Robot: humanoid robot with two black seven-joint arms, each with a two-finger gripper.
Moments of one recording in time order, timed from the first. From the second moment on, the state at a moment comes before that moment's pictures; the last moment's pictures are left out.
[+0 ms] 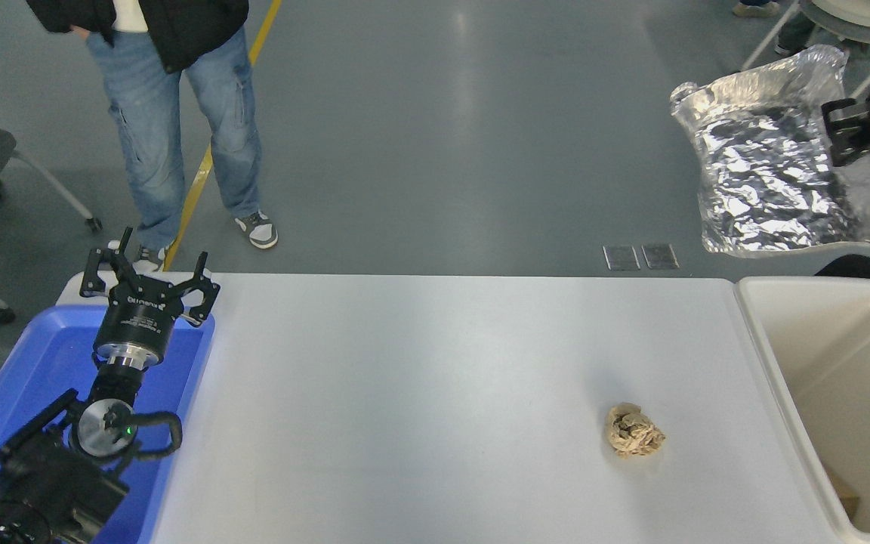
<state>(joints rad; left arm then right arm) -0.52 0.23 -1.00 -0.46 -0.11 -0.69 -0.39 2.20 -0.95 -1.12 1.10 -0.79 0.79 -0.06</state>
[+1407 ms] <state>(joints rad) -0.53 0.23 -1.00 -0.46 -0.12 -0.69 -0.39 0.74 -0.59 -0.33 0.29 -0.79 0.23 -0.02</state>
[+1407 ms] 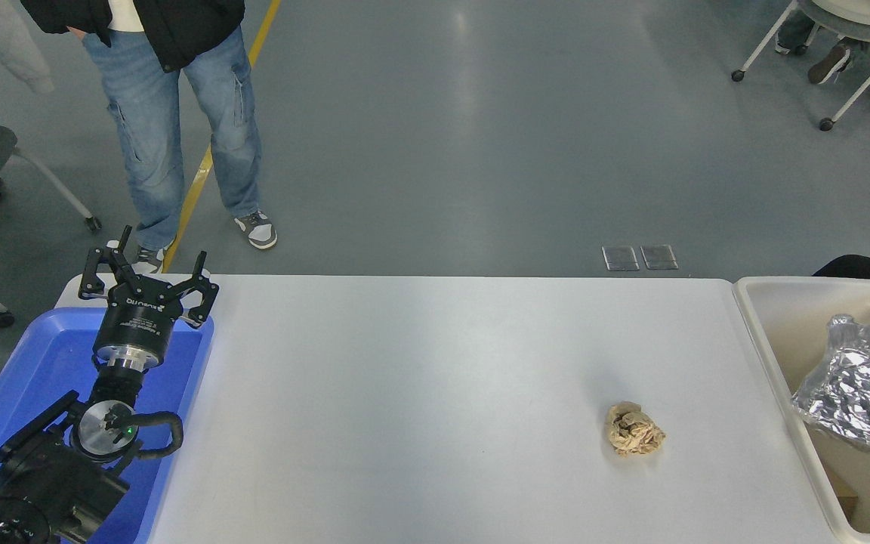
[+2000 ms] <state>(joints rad) -0.53 0.23 -1.00 -0.46 -0.12 -0.70 -0.39 1.80 -0.70 -1.02 1.04 -0.75 0.57 -0.02</state>
